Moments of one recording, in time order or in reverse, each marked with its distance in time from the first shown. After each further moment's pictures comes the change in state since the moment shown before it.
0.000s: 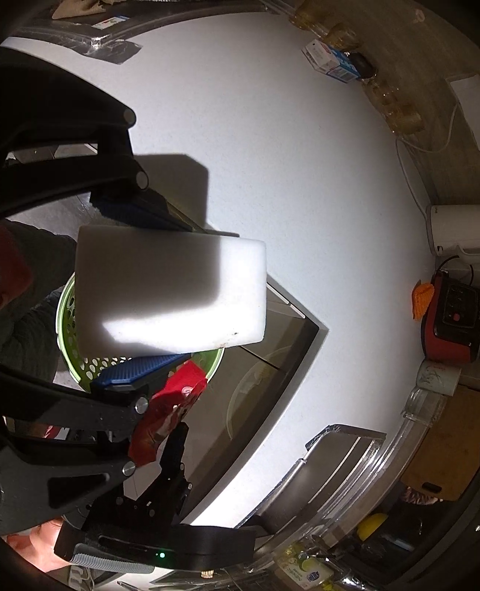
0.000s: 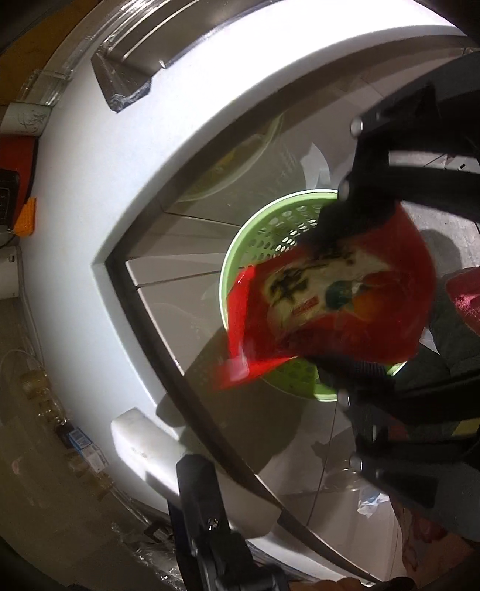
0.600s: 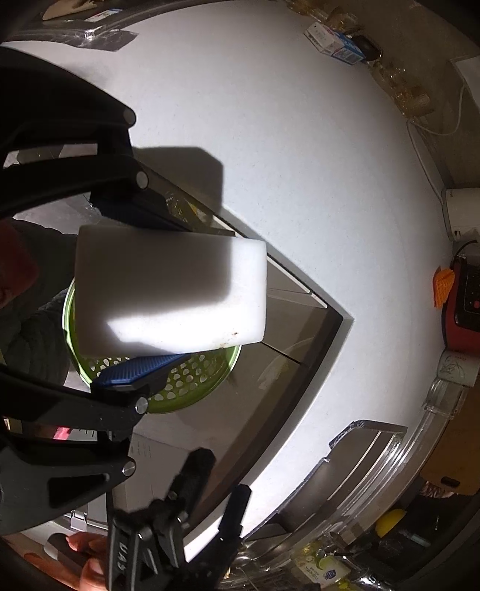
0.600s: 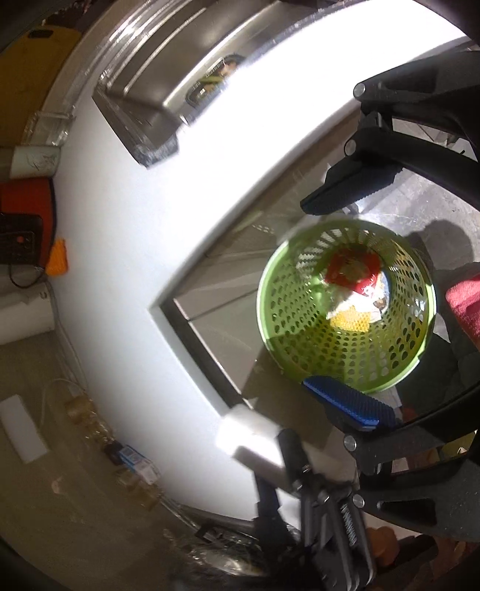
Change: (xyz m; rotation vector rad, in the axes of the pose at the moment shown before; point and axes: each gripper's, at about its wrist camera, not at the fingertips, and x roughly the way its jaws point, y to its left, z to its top) left arm 0.022 -0.009 -0.003 0.039 0.069 -0.027; right arm -0.056 -0.033 0.016 0.105 -0.120 -0.015
